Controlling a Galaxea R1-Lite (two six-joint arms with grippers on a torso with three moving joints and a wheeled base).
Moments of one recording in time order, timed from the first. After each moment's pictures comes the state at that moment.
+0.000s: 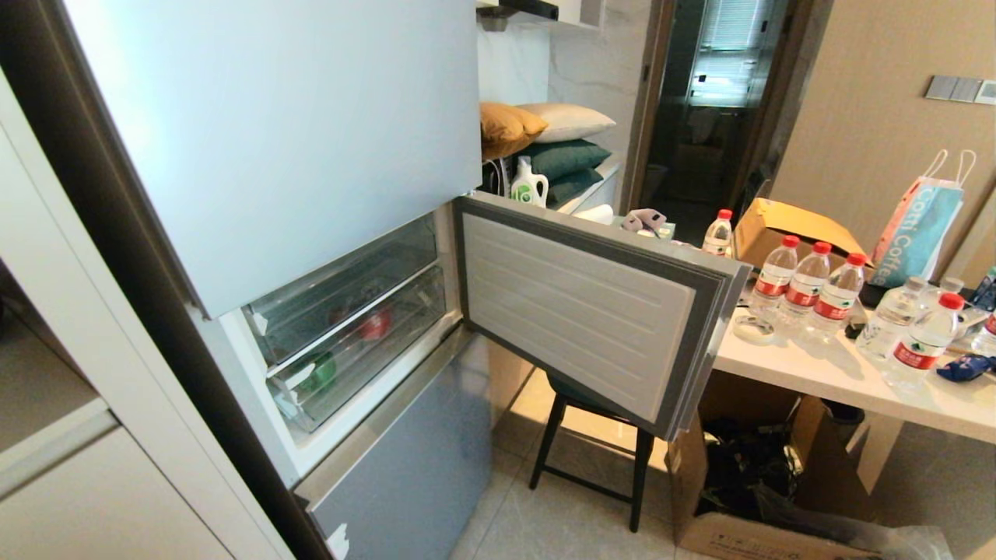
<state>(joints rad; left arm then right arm) 0.00 0.01 -0.02 0.04 0.00 0.03 0.01 0.00 0.00 0.01 0.00 0.03</state>
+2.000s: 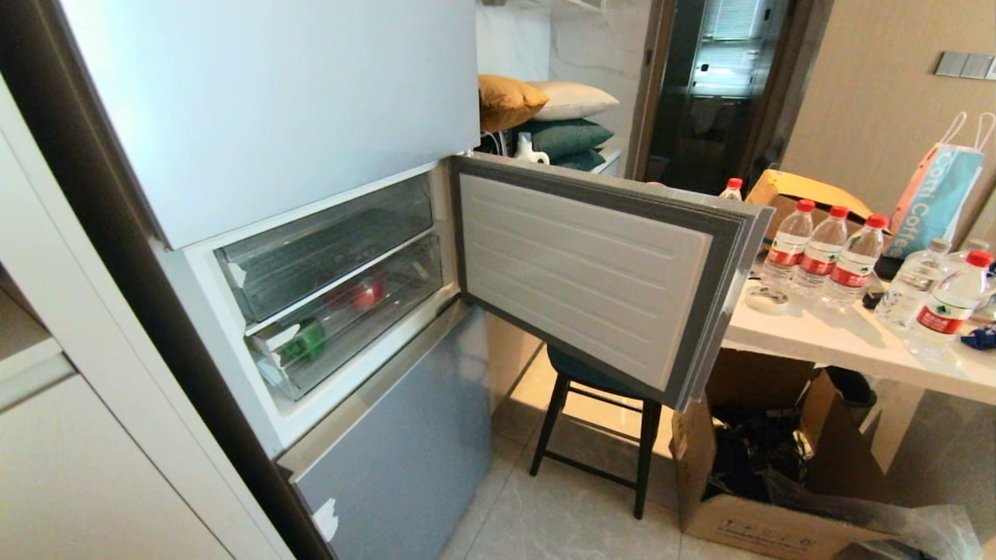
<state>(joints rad) 0.00 0.00 -0.02 0.05 0.00 0.02 0.01 0.00 0.00 0.01 0.00 0.03</state>
